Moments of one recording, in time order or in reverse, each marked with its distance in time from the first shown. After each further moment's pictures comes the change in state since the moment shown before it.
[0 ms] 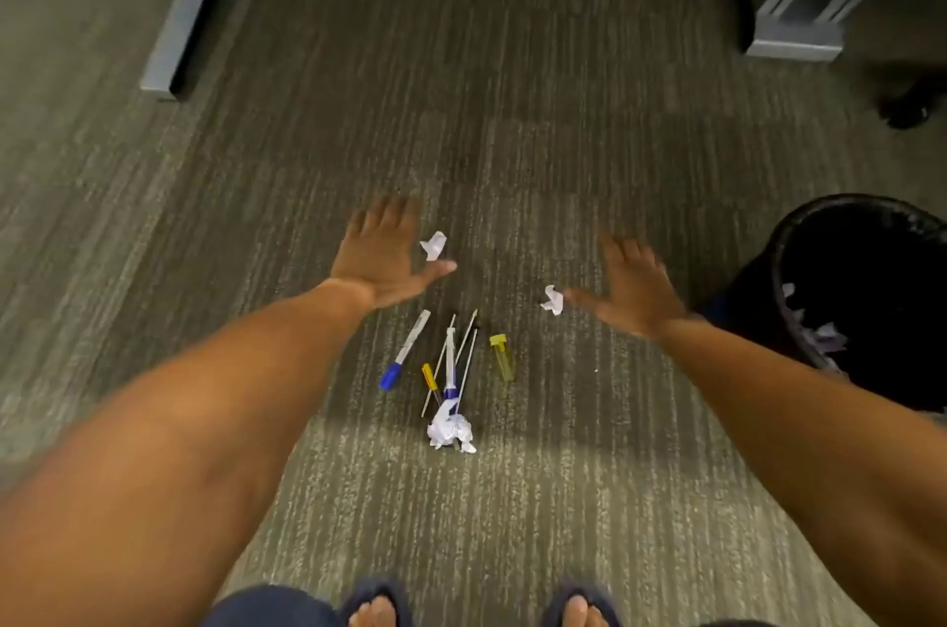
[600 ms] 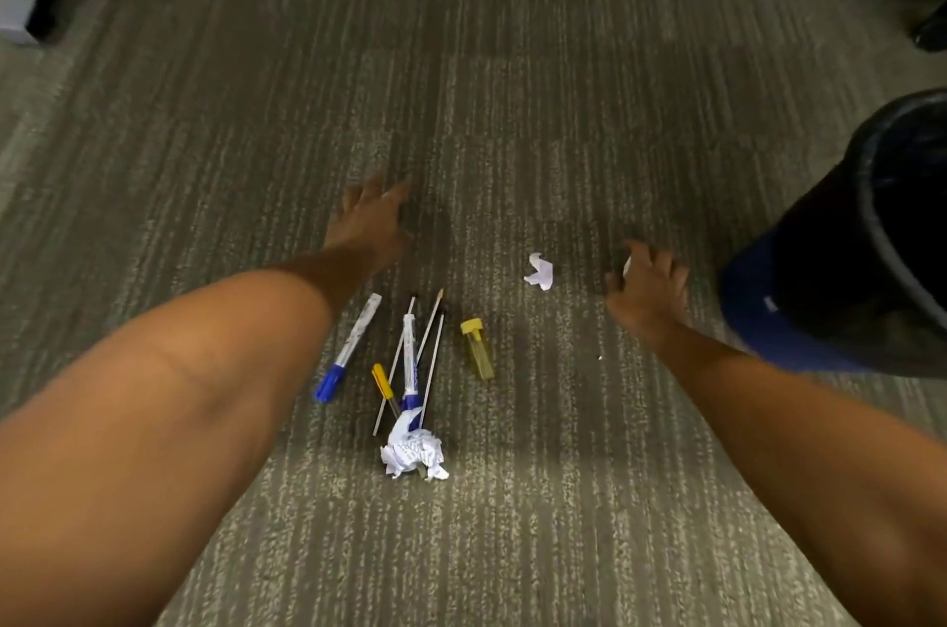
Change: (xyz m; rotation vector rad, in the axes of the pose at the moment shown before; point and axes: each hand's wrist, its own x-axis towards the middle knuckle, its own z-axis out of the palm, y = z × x) left_hand 0.105 0.001 0.147 -0.143 -0.105 -0.107; right_hand 0.037 0.074 0.143 0.182 0.158 0.460
